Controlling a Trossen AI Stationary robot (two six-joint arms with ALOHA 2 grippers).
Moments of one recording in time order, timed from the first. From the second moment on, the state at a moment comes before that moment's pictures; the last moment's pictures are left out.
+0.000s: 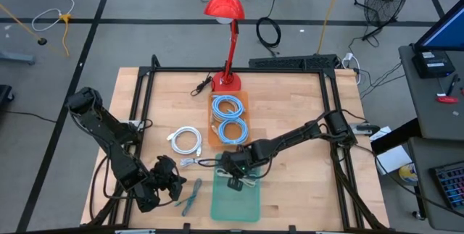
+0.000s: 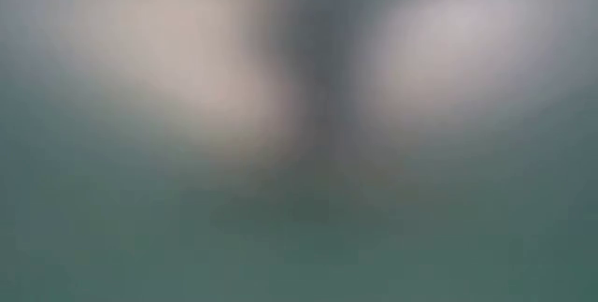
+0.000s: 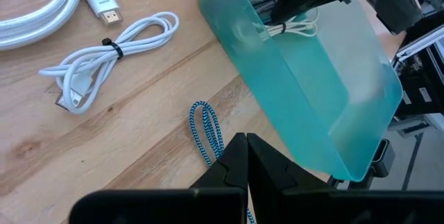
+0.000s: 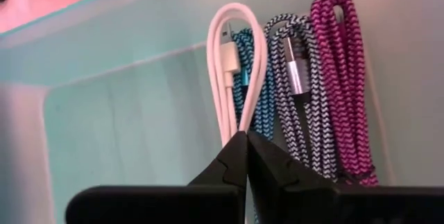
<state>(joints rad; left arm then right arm) -0.93 1.41 0.86 -0.52 -0.63 -1.77 0.28 2.10 1.49 -0.45 -0.11 0.60</state>
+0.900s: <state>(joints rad) -0.93 1.41 0.86 -0.52 -0.67 -1.77 0.32 2.04 1.48 -0.41 -0.21 0.56</state>
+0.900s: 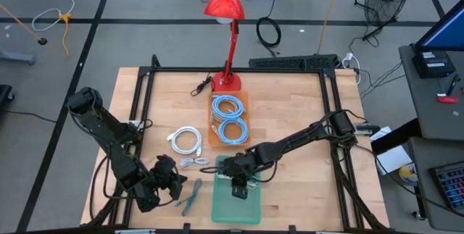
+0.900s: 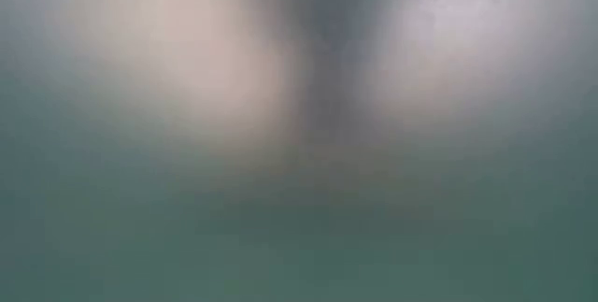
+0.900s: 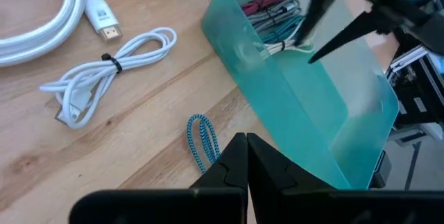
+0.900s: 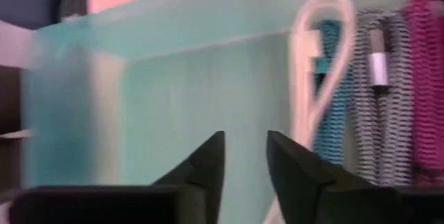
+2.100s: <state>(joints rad) -0.94 1.41 0.86 -0.52 -0.67 -1.77 0.31 2.06 1.48 -0.38 -0.13 0.50</state>
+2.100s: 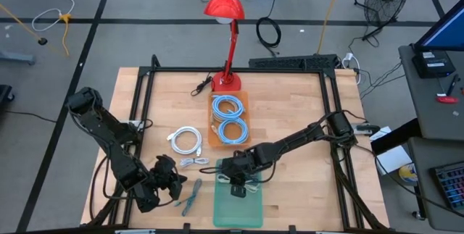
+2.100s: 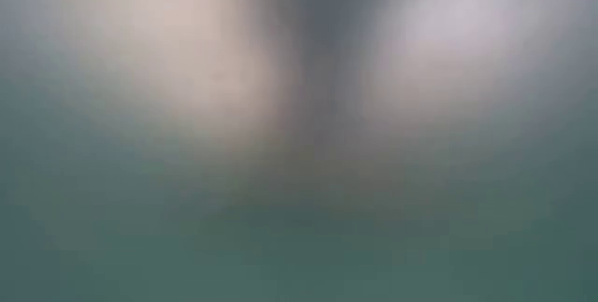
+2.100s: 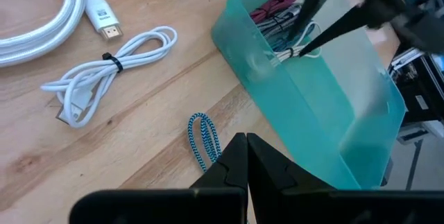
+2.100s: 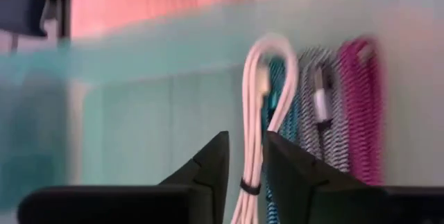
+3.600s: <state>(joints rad) -0.94 1.41 0.86 -0.52 -0.66 -1.79 0.16 2.12 1.49 -0.43 0.08 0.40</state>
